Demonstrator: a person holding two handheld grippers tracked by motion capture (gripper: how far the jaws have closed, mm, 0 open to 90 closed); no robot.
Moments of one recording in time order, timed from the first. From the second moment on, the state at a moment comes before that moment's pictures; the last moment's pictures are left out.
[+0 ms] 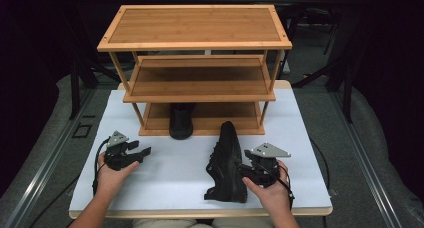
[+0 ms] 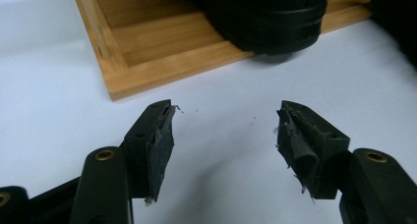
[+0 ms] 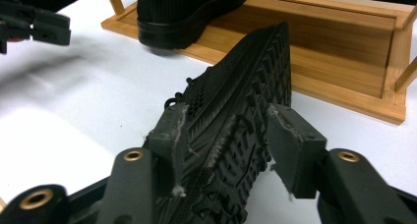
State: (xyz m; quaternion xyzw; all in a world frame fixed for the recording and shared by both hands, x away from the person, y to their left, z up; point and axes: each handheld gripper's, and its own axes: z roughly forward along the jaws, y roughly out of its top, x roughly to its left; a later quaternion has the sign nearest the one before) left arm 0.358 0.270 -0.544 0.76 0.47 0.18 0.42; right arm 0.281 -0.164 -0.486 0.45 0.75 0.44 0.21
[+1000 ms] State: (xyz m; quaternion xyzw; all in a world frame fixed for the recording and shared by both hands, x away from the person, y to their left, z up) left arm 0.360 0.275 -0.544 0.74 0.49 0.17 0.43; right arm 0.283 -0.149 -0.497 0.46 0.76 0.40 0.22
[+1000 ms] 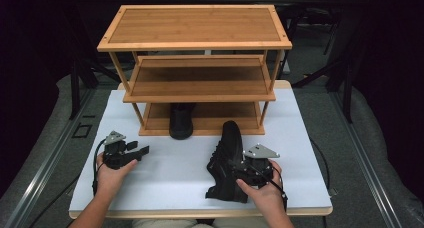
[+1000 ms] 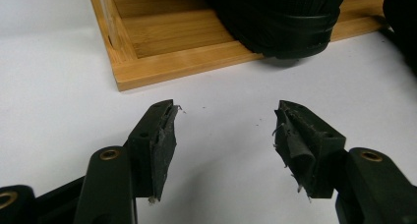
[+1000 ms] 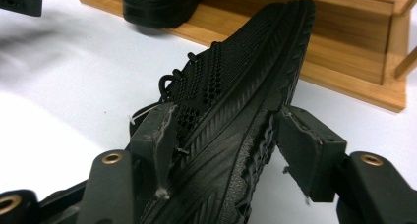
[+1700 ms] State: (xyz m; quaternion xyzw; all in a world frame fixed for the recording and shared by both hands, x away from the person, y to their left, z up) left arm 0.365 0.272 -0.540 0.73 0.49 0.19 0.44; right arm 0.270 -0.224 -0.496 0.56 0.69 0.42 0.21
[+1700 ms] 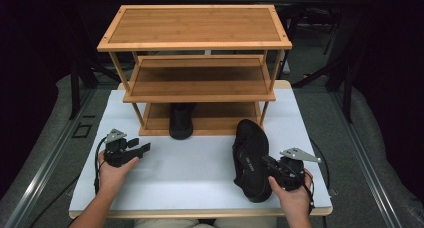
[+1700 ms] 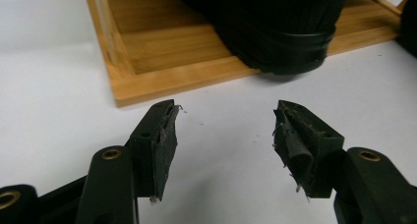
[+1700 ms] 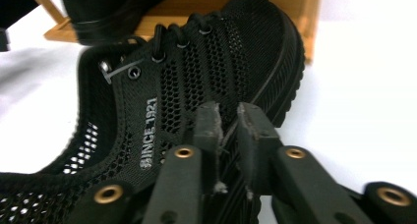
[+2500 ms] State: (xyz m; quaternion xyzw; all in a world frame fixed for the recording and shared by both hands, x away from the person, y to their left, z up) left arm 0.362 0.275 -0.538 0.73 0.49 0.19 0.44; right arm 0.242 -0.229 -0.475 0.54 0.67 0.46 0.22
